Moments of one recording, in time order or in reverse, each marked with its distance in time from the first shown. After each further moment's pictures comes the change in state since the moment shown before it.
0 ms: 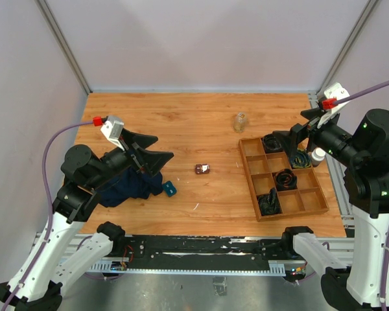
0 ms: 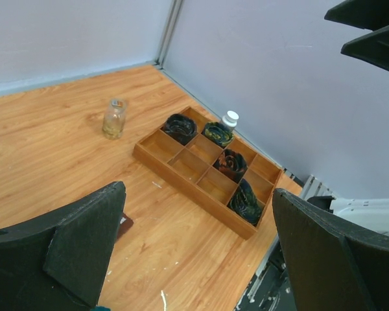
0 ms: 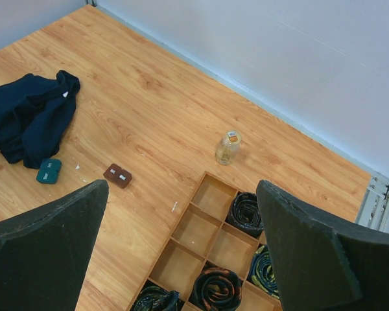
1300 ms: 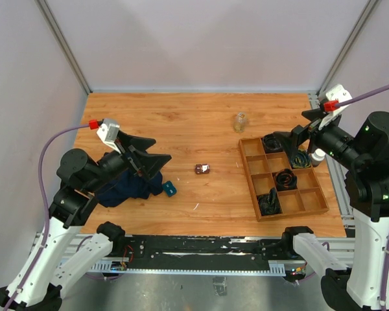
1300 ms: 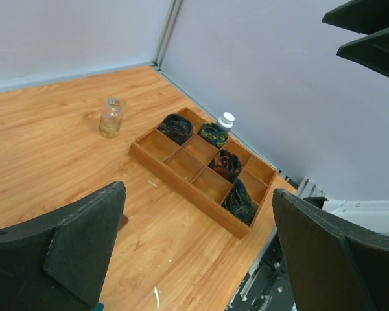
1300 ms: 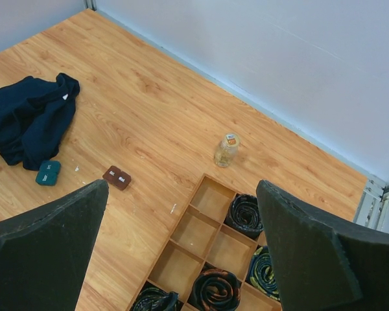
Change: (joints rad) left arm 0.000 -0.041 0.000 -0.030 -0.010 -0.023; right arm 0.002 -0.014 0.000 0.004 0.001 0.000
